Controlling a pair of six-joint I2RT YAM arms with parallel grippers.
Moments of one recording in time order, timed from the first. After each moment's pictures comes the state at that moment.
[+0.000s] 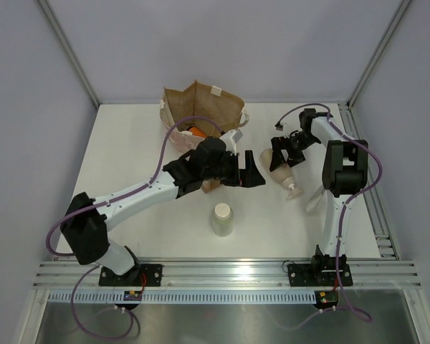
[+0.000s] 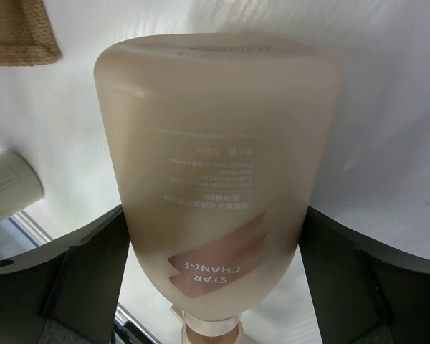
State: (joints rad) left arm -0.87 1.48 1.18 -0.18 0.25 -0.73; right arm 0.02 2.21 1.74 -1.05 -0.57 -0.40
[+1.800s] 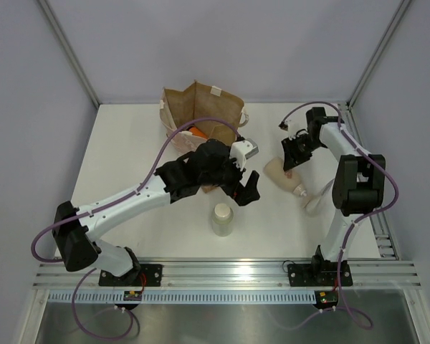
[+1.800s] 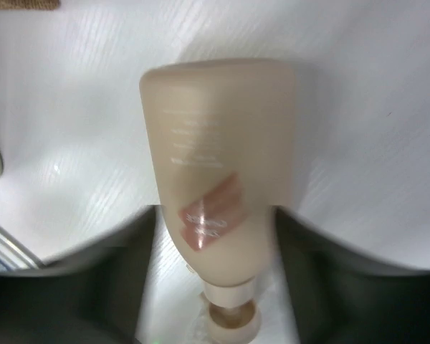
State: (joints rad) left arm -0.97 1.43 1.30 -0.40 0.23 -0.22; right arm 0.00 1.94 1.52 -0.95 -0.50 -0.49
